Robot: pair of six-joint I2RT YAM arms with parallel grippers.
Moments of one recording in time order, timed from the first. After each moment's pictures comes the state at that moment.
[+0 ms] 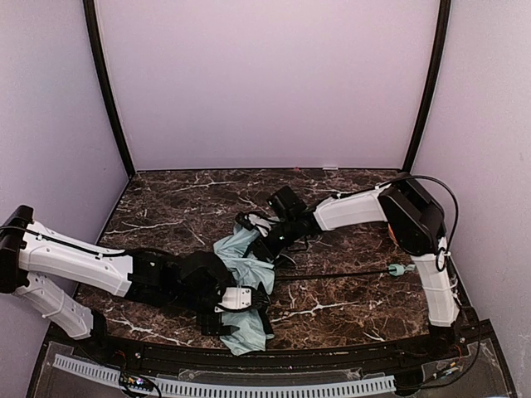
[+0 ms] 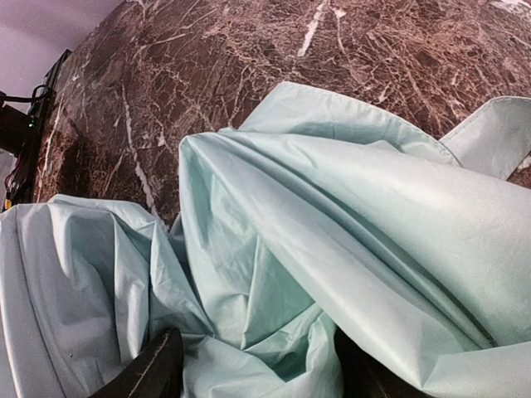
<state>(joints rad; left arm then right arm) -1.23 1.39 0.73 -0.30 -0.08 0.41 0.83 2.24 1.53 -0.21 -0.59 -0.04</state>
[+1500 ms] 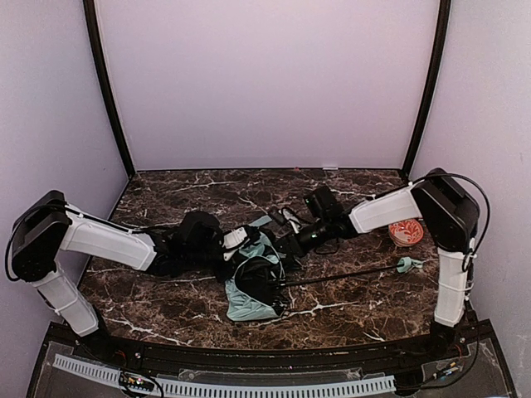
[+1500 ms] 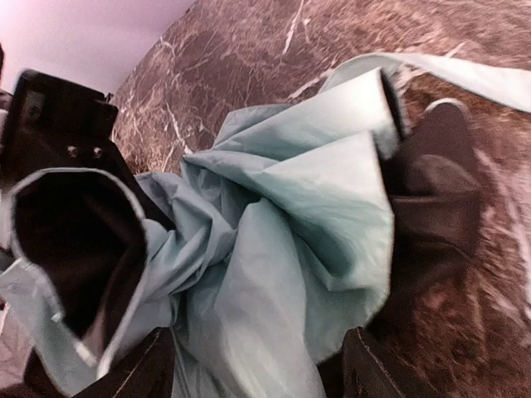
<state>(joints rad) -0.87 1.62 0.75 0.21 0.07 0.25 0.72 2.02 1.18 0.00 -0.77 0.10</state>
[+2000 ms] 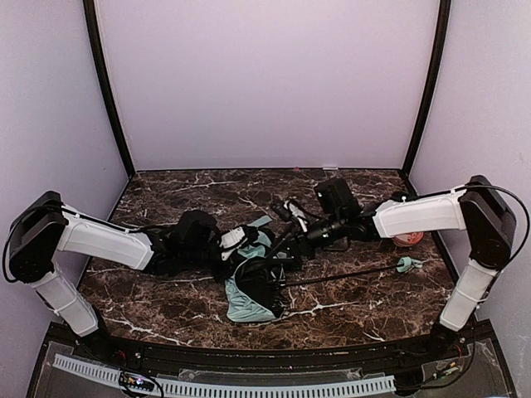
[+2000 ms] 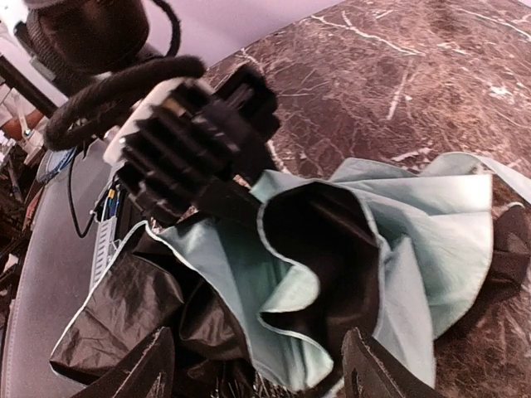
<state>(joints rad) -0.85 1.60 0.74 0.20 0.13 0.25 0.75 1.72 1.02 0.03 -0.78 0.02</state>
